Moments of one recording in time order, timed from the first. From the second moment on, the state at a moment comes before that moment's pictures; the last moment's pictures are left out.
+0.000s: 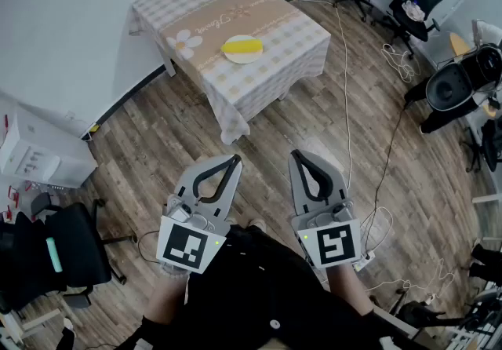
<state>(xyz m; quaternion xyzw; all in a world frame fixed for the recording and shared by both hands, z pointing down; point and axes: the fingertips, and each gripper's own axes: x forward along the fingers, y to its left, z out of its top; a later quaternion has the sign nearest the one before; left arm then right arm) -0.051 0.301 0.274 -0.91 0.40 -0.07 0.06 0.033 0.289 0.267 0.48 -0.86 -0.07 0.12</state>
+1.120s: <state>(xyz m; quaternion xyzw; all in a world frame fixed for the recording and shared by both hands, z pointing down) 0.004 0.321 0.271 -0.90 0.42 -0.08 0.06 0.079 0.307 0.270 0.46 -0.88 -0.08 0.11</state>
